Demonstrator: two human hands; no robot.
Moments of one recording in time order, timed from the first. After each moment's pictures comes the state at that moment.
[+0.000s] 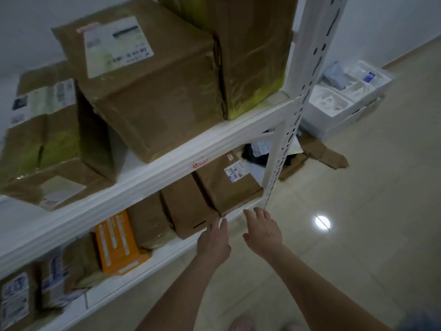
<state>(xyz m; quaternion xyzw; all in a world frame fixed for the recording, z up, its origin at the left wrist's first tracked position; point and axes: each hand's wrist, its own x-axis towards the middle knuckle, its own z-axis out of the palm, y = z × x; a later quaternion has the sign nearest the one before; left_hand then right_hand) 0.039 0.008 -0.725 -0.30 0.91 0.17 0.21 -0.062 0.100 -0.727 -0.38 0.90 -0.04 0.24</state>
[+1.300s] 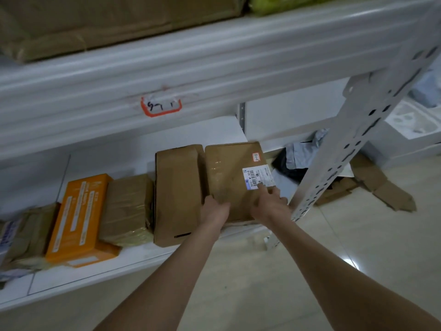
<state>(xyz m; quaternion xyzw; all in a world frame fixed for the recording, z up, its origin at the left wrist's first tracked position) -0.071 -0.074 -0.863 -0.64 0.54 0.53 -0.10 -0.190 -0.010 -0.860 -0.35 0.89 -0.05 0.28</state>
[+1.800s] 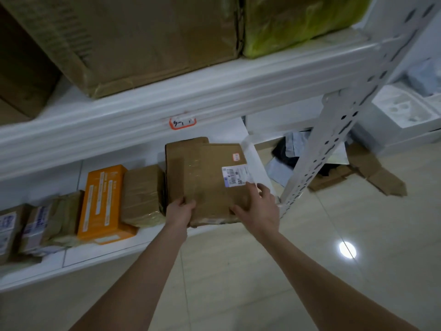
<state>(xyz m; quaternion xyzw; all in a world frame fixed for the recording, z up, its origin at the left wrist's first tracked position) 0.019 -0.069 -0.818 -0.68 0.41 0.57 -0.20 -0.130 0.041 -0.814 -0.39 0.87 -0.20 0.23</state>
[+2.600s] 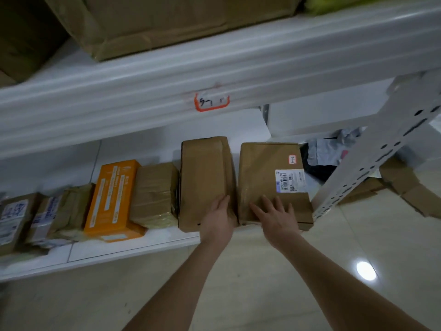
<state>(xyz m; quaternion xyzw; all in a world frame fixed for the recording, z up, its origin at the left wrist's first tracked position) -0.006 -0.053 -0.872 -0.54 0.80 0.26 -0.03 -0.149 0.015 -0.877 -0.58 0.78 0.10 0.21</state>
